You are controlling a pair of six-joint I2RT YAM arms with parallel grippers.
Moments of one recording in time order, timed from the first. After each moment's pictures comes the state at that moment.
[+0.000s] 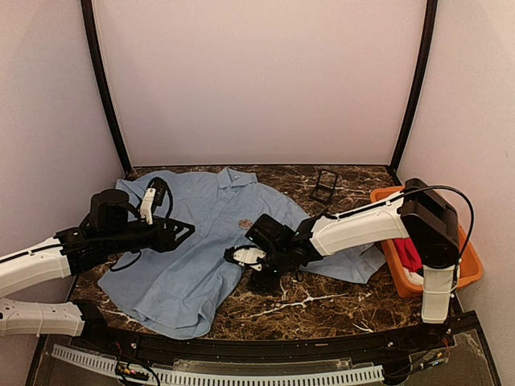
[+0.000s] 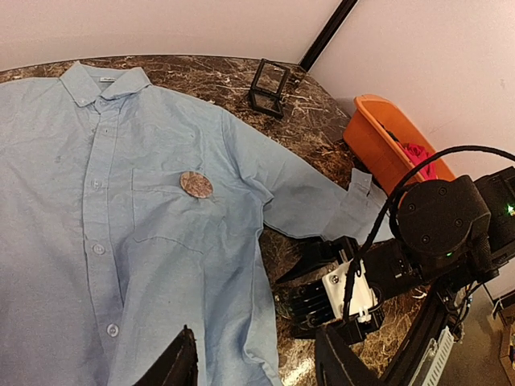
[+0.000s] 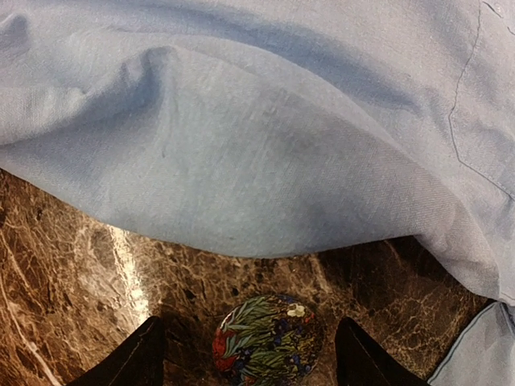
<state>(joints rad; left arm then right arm) -0.66 0.88 0.56 -0.10 0.17 -0.43 1.09 1.99 1.28 -0.35 -0.03 -0.25</state>
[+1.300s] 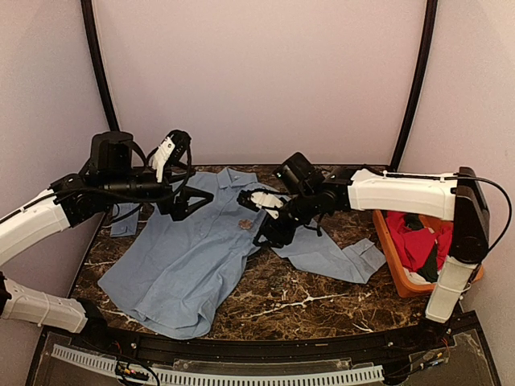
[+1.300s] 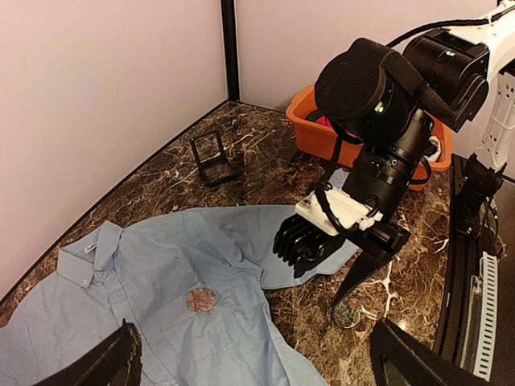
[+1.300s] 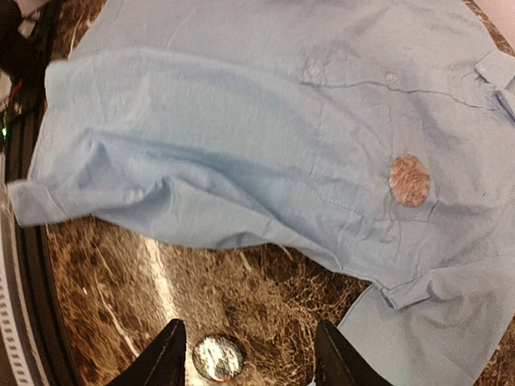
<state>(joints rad) -0.66 1.10 1.04 -0.31 0.33 0.15 0.92 1.79 1.44 -0.56 -0.29 -0.23</state>
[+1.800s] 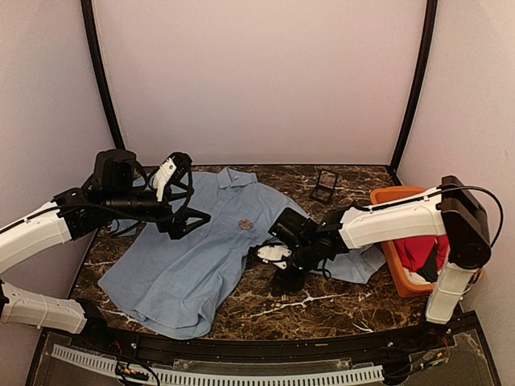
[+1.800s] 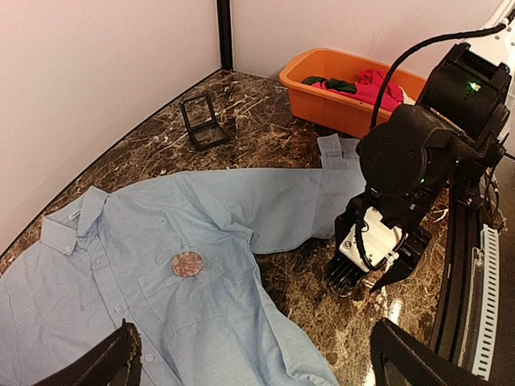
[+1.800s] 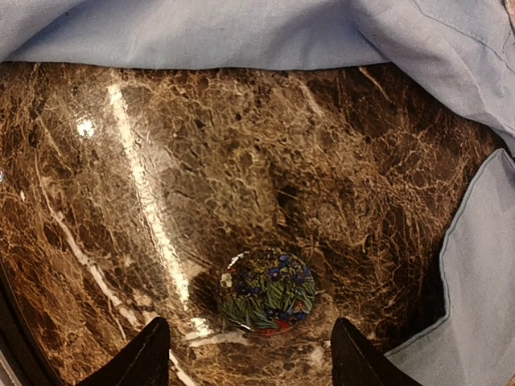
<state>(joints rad) -0.66 1.05 0.92 -0.31 0.34 0.16 1.04 1.79 1.15 -0.55 -0.10 -0.18</state>
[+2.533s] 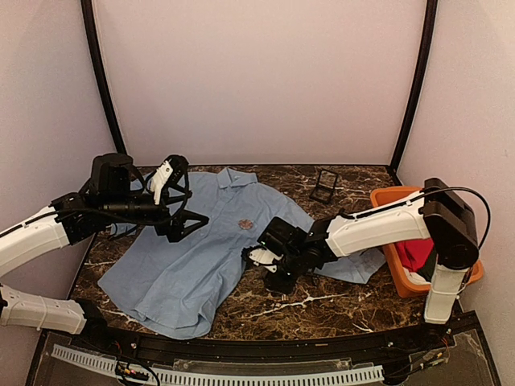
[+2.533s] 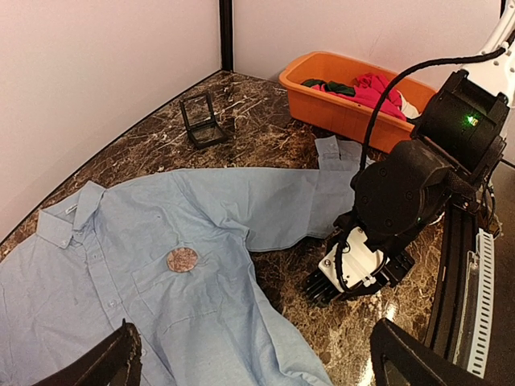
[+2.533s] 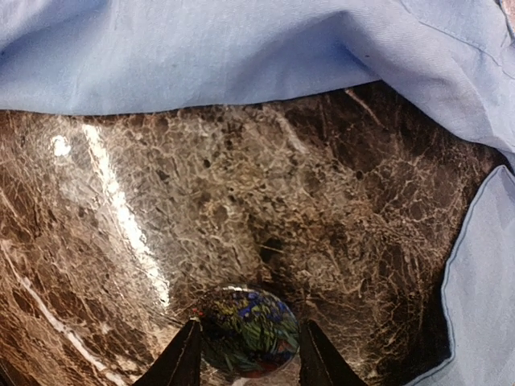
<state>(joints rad) -0.66 1.02 0.88 -0.29 0.34 0.12 1.10 1.88 1.17 -0.46 0.04 -0.08</state>
